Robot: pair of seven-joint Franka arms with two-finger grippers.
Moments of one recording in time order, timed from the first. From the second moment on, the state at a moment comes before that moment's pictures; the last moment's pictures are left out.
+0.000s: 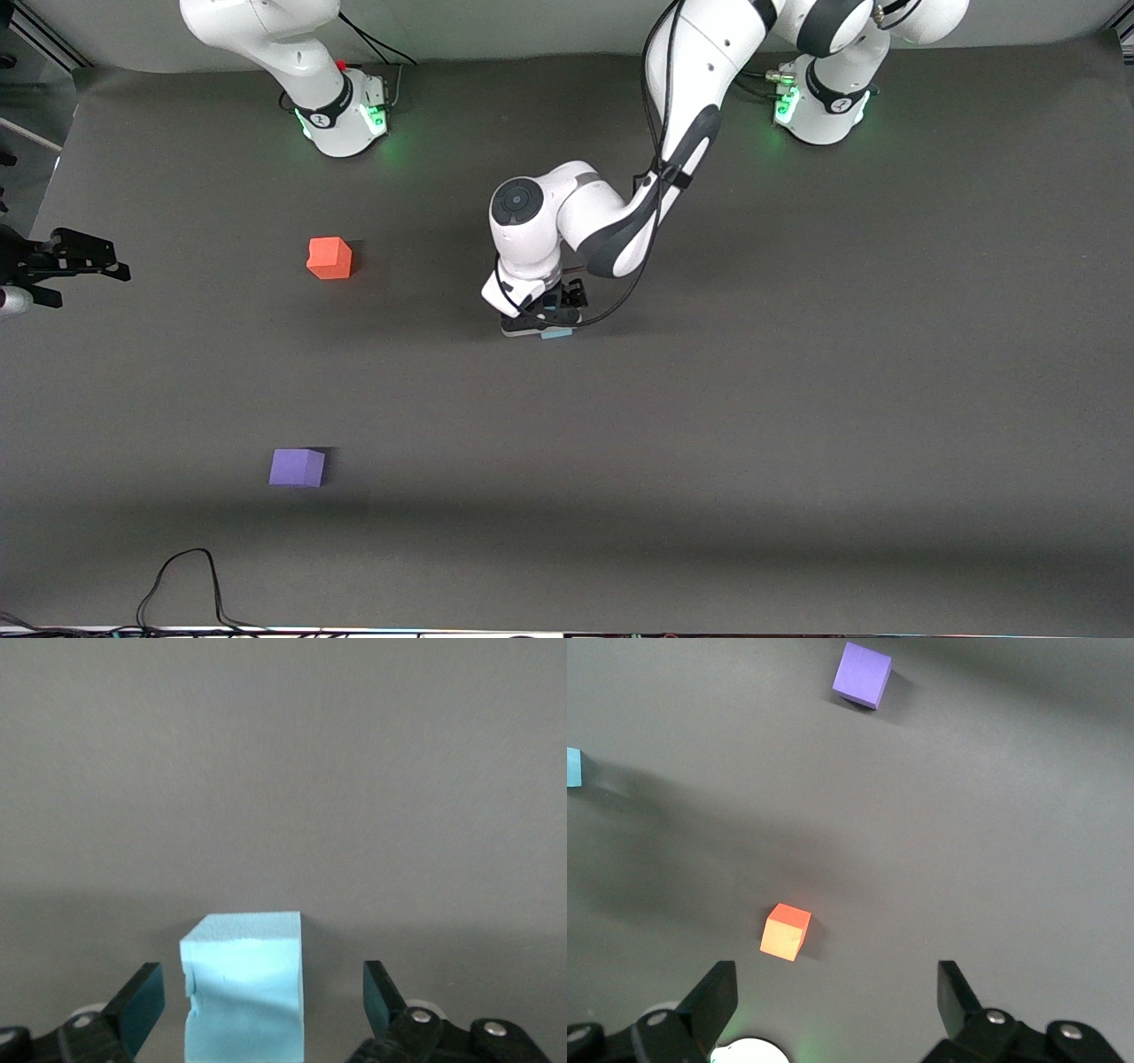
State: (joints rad) left arm -0.91 0.82 0.03 -1.31 0.08 2.18 -1.08; right arm 0.23 0.15 -0.42 -1.49 0.09 1.49 -0.51
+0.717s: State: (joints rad) left arm -0.46 0.38 0.02 -1.38 -0.07 1.72 -0.61; right arm 0.23 0.15 -0.42 -1.48 0.09 1.49 -0.53
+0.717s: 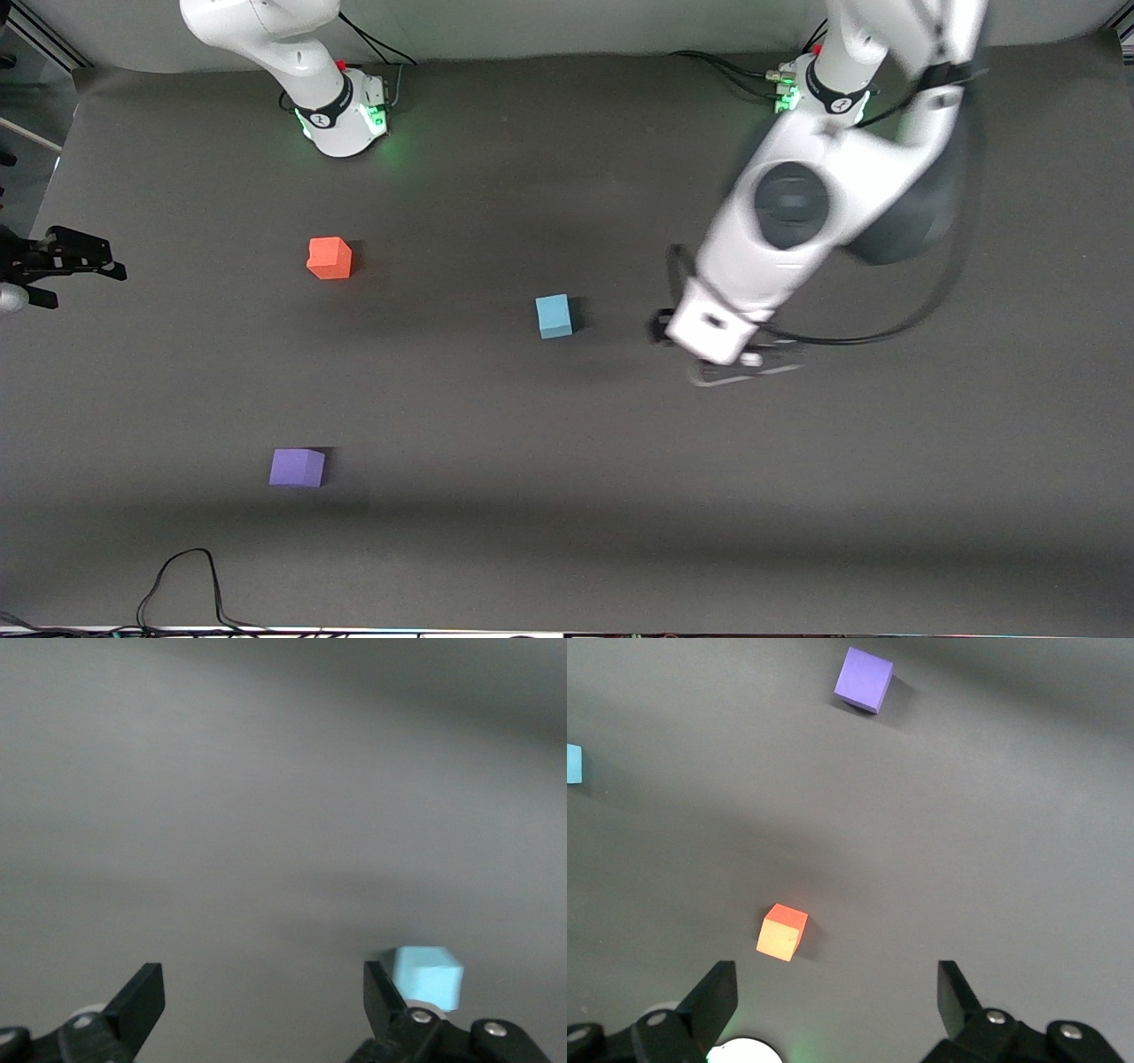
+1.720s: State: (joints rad) left arm -0.06 0.02 0.03 -1.62 -0.03 1.56 -0.06; right arm 0.41 0.13 -0.41 -1.48 0.09 1.44 -0.30
